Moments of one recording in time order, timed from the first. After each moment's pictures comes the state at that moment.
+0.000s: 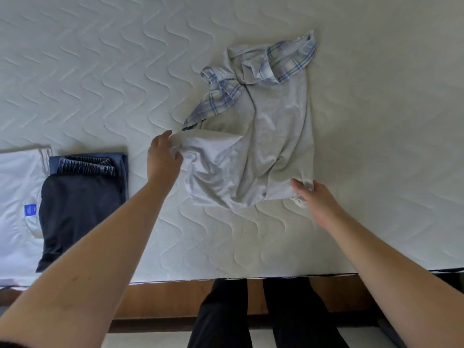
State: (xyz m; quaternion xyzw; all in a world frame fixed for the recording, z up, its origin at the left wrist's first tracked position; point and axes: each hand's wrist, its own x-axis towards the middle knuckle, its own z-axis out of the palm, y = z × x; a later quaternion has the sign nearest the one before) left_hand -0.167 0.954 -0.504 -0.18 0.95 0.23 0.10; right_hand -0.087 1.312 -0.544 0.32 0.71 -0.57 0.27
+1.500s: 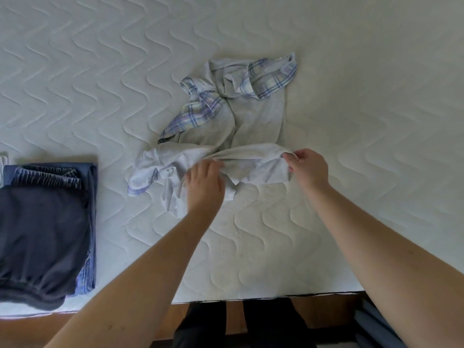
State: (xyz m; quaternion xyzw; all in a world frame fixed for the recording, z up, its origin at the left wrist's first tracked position) left_hand -0.135 1.093 -0.533 -0.04 0.98 0.22 0.03; right_hand -0.193 1.332 -0.535 0.25 0.88 -0.37 0.16
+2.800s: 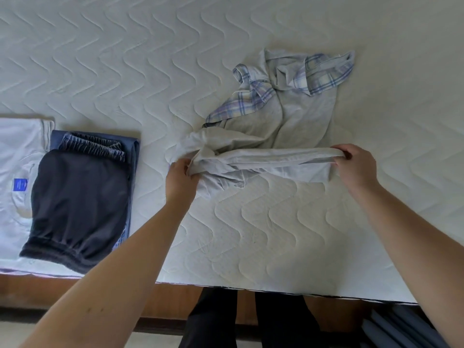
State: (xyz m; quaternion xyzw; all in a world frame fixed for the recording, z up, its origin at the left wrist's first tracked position) left_hand -0.109 0.943 -0.546 -0.29 0.89 0.34 0.11; right_hand -0.198 1.317 -0.522 0.16 0.93 -0.32 0.13
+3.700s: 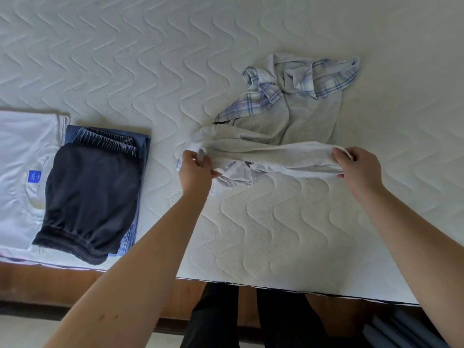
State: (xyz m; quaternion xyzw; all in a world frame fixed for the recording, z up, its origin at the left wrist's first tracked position) left_hand -0.119 0.970 -0.513 -0.42 0.75 0.51 0.03; right_hand -0.185 1.307 -0.503 0.19 0.89 -0.41 0.12
